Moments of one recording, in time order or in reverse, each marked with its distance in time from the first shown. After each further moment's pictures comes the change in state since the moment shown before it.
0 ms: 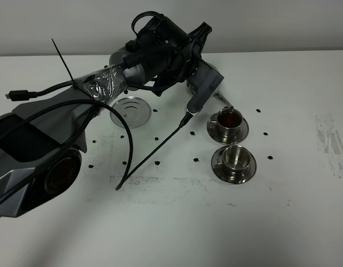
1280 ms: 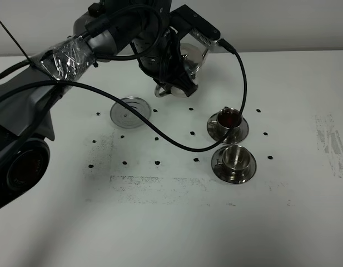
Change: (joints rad) left arm 0.037 -0.145 0.000 -0.226 0.452 -1.307; right arm 0.000 0.000 0.000 0.000 0.000 0.000
